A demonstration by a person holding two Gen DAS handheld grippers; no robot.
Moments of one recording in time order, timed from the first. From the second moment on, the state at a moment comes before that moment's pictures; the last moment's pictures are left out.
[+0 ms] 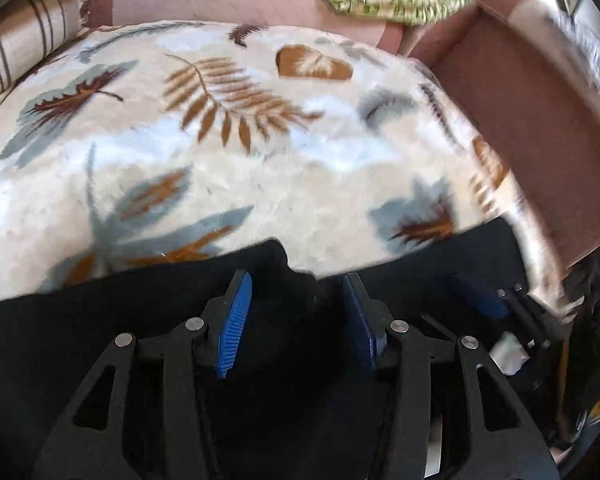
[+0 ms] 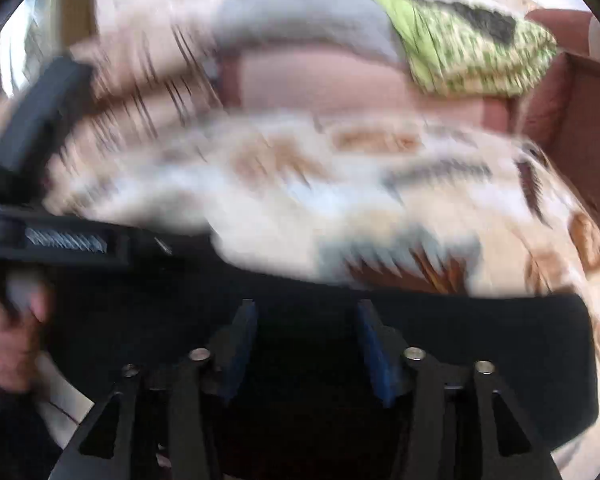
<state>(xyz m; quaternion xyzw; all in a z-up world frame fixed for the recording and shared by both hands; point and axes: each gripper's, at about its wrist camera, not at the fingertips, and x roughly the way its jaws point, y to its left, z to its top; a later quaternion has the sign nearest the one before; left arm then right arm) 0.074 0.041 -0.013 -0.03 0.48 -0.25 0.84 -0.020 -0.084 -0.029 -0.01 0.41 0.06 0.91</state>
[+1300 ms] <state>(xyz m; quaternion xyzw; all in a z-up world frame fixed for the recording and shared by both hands) 0.043 0.041 -0.006 -0.05 0.42 -0.22 0.88 -0.142 -0.306 -0.045 0.39 0.27 -0.01 0.88</state>
